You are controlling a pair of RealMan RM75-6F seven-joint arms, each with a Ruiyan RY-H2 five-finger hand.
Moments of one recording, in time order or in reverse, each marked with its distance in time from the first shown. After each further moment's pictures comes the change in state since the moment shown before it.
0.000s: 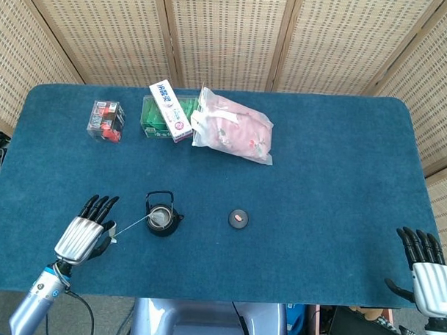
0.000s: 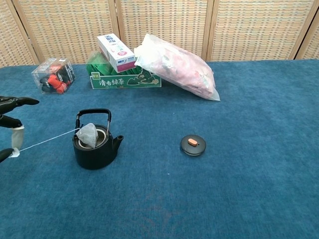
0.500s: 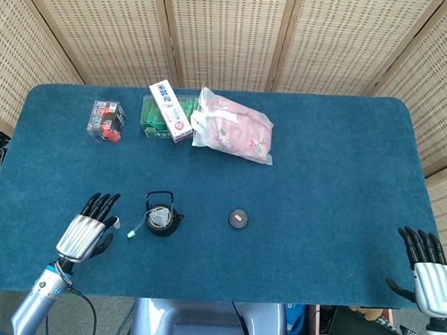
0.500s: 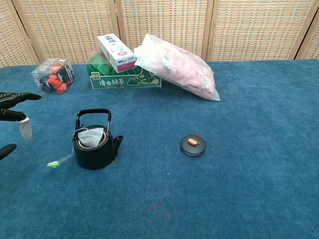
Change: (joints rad) left arm -0.004 0.007 -0.018 -0.025 -0.006 -0.013 0.020; right arm 0.000 0.000 0.002 0.003 0.001 0.001 0.003
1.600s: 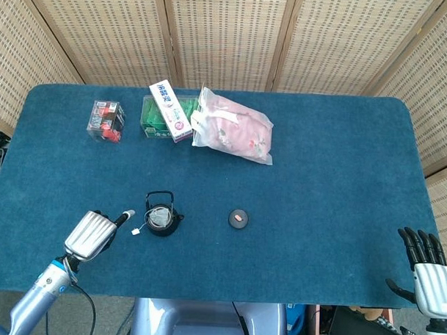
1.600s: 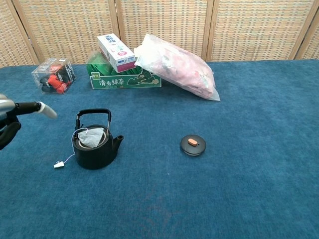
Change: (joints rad) left arm -0.065 0.105 -0.024 -0.163 -0.020 -0.132 0.258; right arm -0.004 -0.002 -0.002 0.004 -0.008 0.011 0.005
